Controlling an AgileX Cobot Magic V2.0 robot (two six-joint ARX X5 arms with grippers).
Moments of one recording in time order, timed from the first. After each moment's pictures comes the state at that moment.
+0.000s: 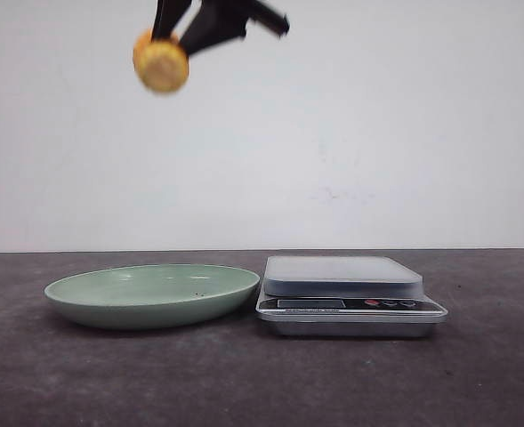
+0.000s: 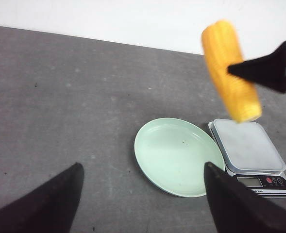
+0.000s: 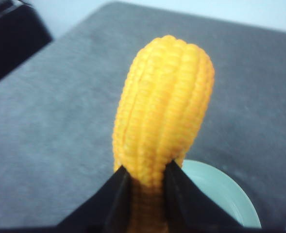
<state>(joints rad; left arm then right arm) -0.91 0.36 0.98 -1.06 -0.62 -0.51 0.83 1.74 1.55 -0.30 0.02 0.34</state>
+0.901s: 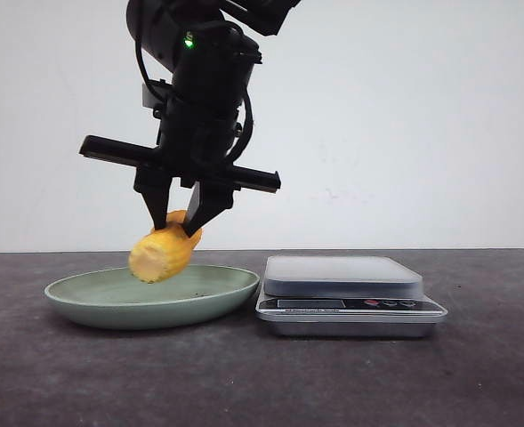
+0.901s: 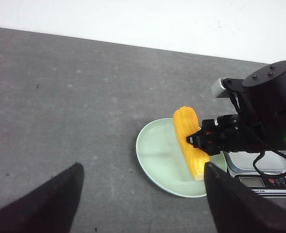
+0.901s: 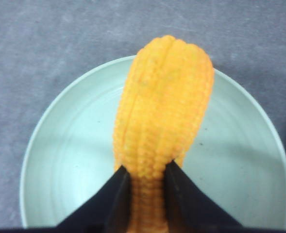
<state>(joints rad) -0.91 0.36 0.98 -1.06 -0.63 -0.50 0.88 2.02 1.55 -0.38 0.19 0.60</state>
